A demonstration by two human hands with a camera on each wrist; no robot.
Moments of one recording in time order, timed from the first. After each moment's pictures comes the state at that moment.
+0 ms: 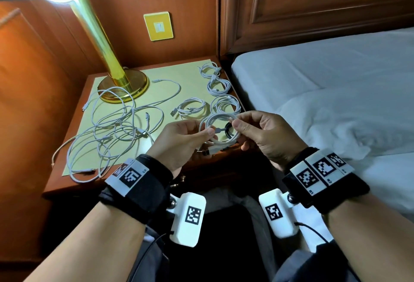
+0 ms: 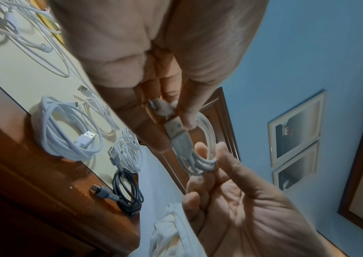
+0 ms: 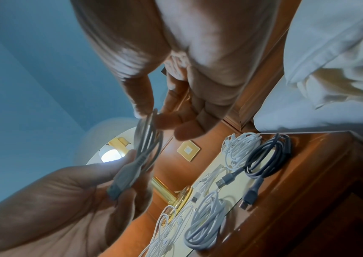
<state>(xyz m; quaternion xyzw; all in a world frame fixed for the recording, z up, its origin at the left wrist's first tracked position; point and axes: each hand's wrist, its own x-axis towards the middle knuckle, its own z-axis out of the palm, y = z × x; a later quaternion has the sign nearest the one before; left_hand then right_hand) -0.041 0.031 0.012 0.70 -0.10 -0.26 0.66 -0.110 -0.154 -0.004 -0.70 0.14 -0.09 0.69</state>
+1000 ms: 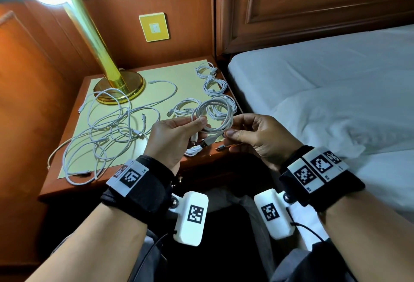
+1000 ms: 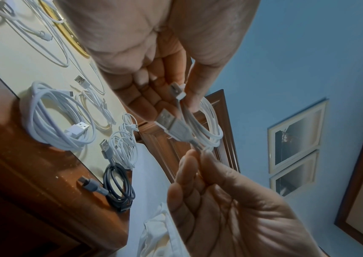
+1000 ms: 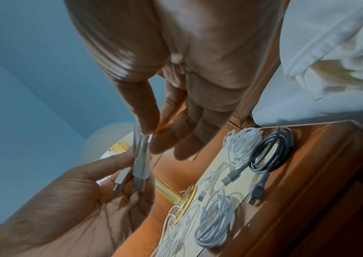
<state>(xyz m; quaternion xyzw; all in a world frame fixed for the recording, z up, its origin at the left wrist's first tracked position) -0.038 0.023 0.013 0.66 -0.03 -0.19 0.72 -0.114 -0.152 -0.001 -0.64 0.12 -0.03 0.76</state>
